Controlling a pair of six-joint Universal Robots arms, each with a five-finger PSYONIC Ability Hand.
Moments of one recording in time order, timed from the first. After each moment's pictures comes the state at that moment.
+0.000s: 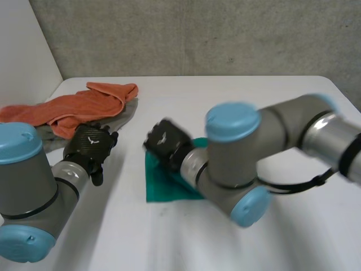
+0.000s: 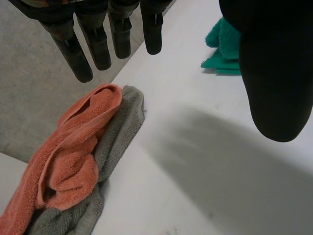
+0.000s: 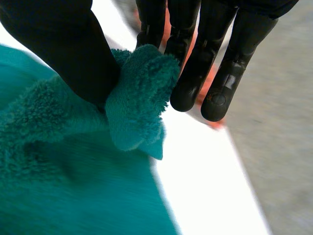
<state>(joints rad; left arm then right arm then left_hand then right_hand) 4.33 -1.86 -1.79 3.37 -1.62 3.74 2.36 -0.76 0.97 0.06 1.36 2.39 0.26 0.25 0.27 0.26 0.07 0.94 1.17 1.18 1.18 0.96</state>
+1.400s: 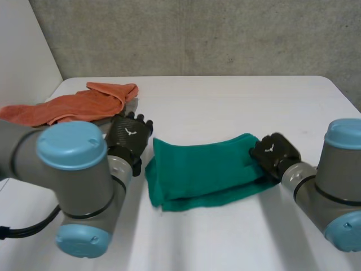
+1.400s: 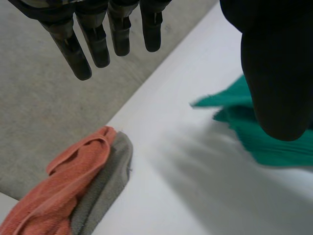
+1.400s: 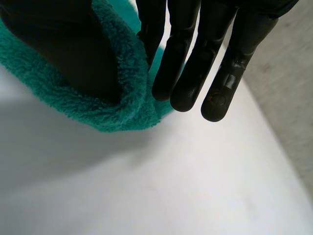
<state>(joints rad) 4.06 -2.02 -1.54 3.36 -1.84 3.63 1.91 -1.13 1.68 -0.14 1.45 2.37 0.23 0.23 0.24 0.23 0.05 0.93 1.17 1.18 1.19 0.98</state>
